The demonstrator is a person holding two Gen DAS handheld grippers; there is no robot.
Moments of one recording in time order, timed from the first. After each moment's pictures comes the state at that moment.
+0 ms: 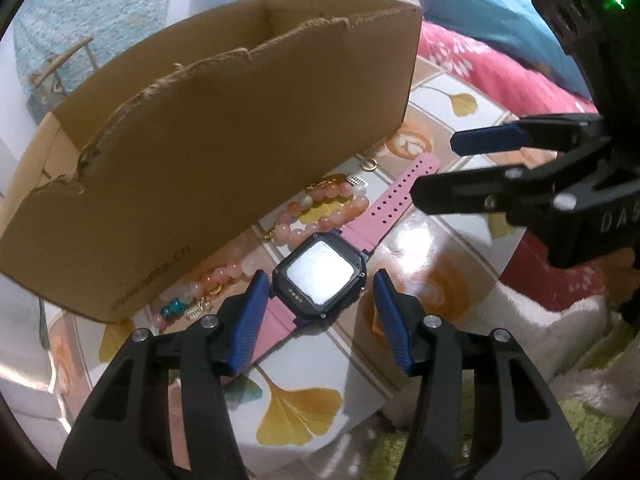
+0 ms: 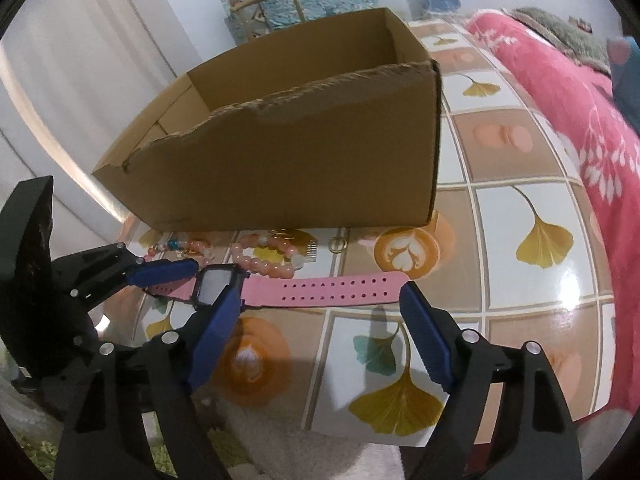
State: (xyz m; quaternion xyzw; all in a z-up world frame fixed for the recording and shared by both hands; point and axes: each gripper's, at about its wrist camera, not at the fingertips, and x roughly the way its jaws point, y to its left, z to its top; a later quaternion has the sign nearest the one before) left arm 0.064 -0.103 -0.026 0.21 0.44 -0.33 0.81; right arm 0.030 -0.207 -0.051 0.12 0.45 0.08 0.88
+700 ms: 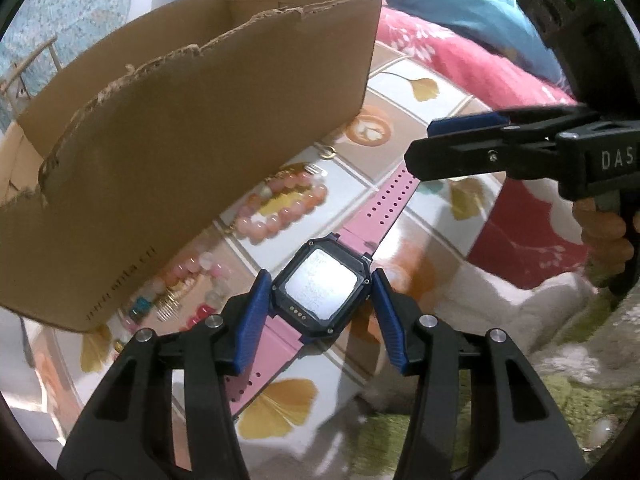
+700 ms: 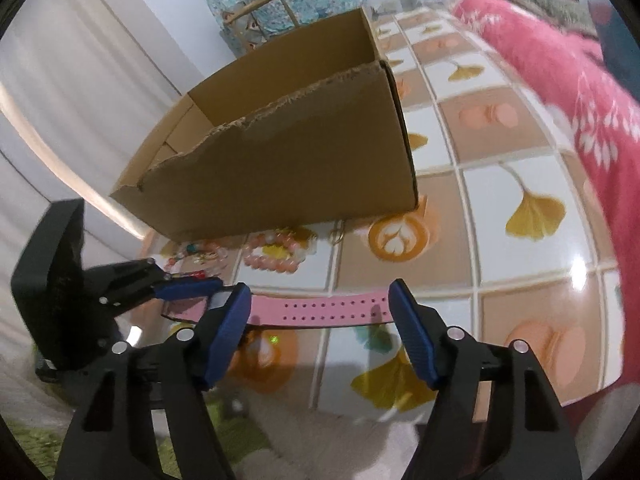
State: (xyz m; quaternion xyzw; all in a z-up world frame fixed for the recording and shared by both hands) left arm 0.057 -0.100 -0.023 0.19 0.47 -0.38 0.77; right arm 0.016 -0.228 -0.046 0.18 0.45 0.10 0.87
